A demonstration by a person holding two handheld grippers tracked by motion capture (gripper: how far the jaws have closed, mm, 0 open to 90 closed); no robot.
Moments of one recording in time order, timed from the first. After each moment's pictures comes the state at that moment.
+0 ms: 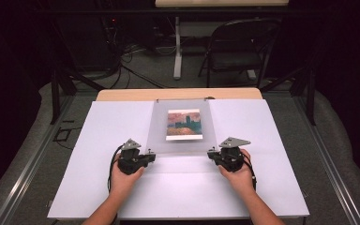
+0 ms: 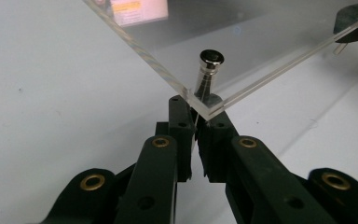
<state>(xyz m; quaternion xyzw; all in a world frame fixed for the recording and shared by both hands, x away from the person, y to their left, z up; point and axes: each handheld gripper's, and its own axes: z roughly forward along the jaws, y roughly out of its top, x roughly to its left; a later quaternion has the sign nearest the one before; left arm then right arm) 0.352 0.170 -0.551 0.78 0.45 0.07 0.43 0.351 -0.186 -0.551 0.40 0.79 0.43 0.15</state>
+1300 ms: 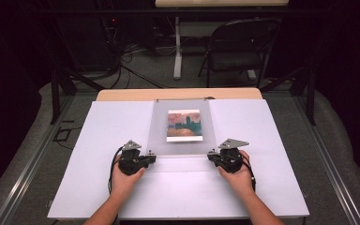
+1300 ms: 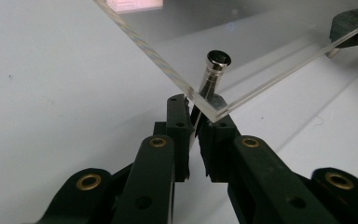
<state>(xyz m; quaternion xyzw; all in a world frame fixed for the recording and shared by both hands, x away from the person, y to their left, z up) 0.353 0.168 -0.559 0.78 0.45 0.06 0.43 0.353 -0.187 -0.562 0.41 0.79 0.43 0.15</state>
